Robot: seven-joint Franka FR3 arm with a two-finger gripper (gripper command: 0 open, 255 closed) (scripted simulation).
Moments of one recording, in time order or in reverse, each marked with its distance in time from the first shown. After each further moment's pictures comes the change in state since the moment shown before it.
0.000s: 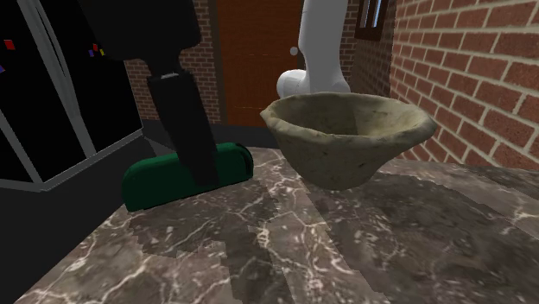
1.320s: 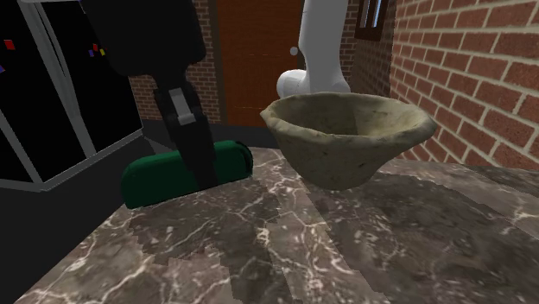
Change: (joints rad) arm 0.001 -0.008 0.000 -0.037 0.005 0.030 -0.003
